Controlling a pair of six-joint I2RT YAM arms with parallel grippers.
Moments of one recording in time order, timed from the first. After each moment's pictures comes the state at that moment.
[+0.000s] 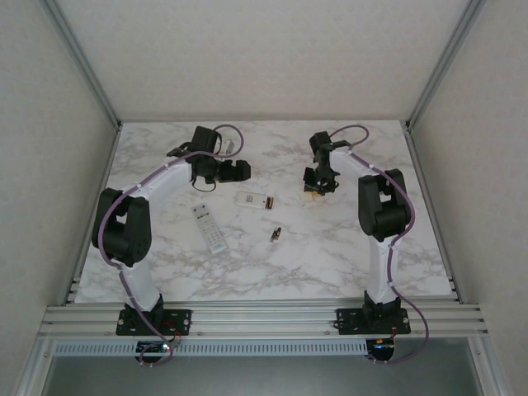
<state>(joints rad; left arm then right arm) -0.31 1.84 1.41 -0.54 0.36 -0.35 0.33 2.12 1.62 -0.89 -0.12 0.47</state>
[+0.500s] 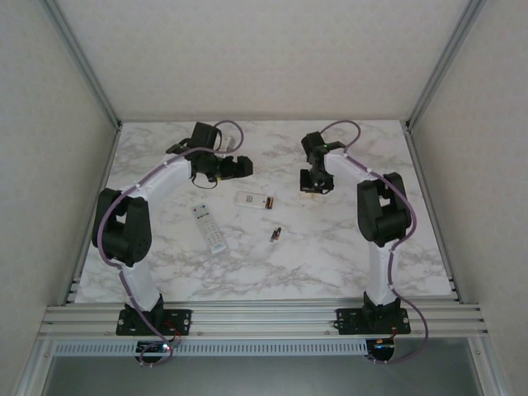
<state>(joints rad) -0.31 1.84 1.48 -0.58 0.44 -0.40 0.40 2.03 1.60 -0.88 0.03 0.35</state>
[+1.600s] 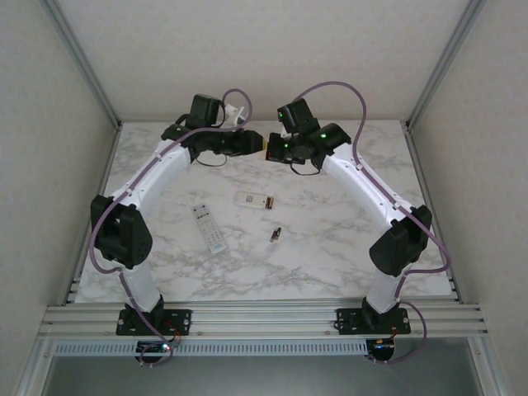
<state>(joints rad) -0.35 1.83 1.73 -0.61 0.74 -0.41 0.64 1.80 1.89 -0.92 -0.06 0.60</state>
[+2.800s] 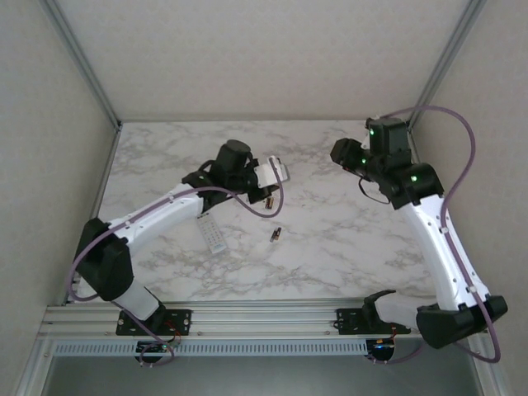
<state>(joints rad) -0.66 1.61 1.27 -0.23 0.32 0.65 0.35 1.20 1.46 -0.88 0.00 0.63</state>
